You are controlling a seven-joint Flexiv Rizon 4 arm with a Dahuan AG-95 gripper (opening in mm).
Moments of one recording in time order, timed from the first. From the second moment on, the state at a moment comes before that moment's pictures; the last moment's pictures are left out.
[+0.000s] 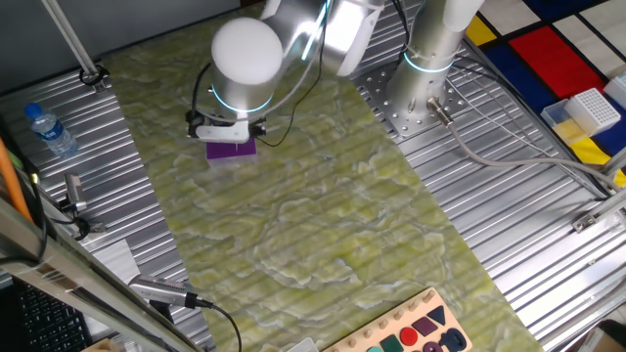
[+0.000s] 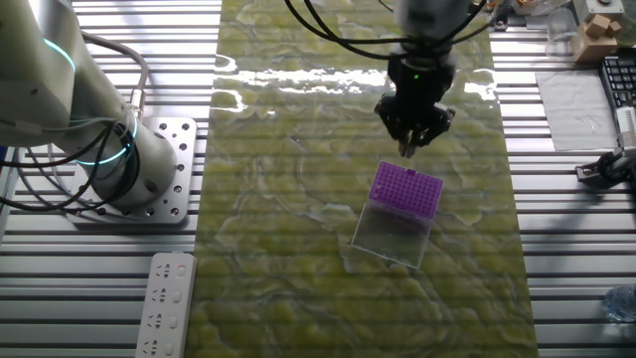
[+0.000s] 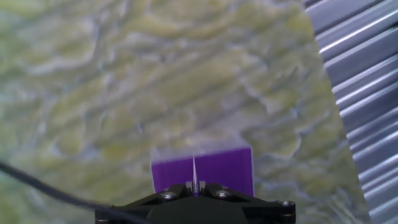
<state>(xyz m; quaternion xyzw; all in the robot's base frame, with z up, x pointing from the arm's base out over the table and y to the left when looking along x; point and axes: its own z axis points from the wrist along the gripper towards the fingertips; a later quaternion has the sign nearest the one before) 0.506 -0.023 0.120 0.54 -0.82 0.16 0.09</state>
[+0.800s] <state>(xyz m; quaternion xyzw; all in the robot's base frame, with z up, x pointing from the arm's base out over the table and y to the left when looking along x) 0.499 -0.043 0.105 0.58 -0.78 0.18 0.16</state>
